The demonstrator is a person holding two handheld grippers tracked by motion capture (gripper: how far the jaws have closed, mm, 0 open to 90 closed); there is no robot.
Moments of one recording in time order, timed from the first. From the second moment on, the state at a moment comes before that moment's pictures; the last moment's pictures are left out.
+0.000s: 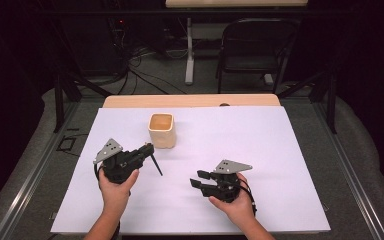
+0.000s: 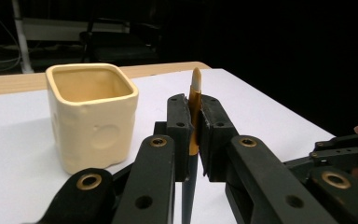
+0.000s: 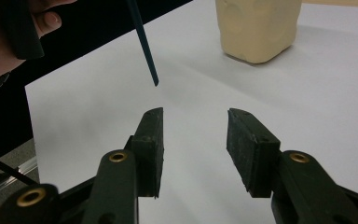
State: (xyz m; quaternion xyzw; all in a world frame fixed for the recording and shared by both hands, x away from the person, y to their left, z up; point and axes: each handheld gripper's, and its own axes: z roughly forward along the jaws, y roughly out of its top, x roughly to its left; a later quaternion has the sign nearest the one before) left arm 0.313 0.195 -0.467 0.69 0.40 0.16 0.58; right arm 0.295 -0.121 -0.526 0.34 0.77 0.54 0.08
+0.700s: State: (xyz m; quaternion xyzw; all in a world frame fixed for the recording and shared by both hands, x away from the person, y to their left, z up) left arm 0.327 0.199 -0.457 0.68 0.40 0.20 0.58; right arm 0.298 -0.123 -0.531 0.34 0.77 0.53 0.09
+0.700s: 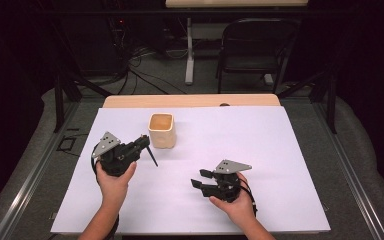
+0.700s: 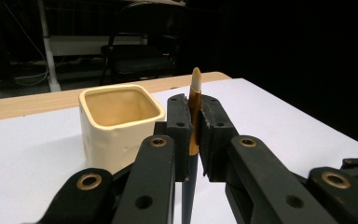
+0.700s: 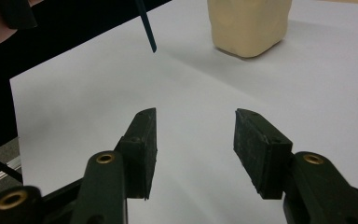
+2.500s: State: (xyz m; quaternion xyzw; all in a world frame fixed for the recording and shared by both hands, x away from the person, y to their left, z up) left arm 0.391 0.181 -0.383 0.68 0.41 0.24 0.56; right arm 0.294 -0.134 -0.529 0.36 0.76 0.54 0.10
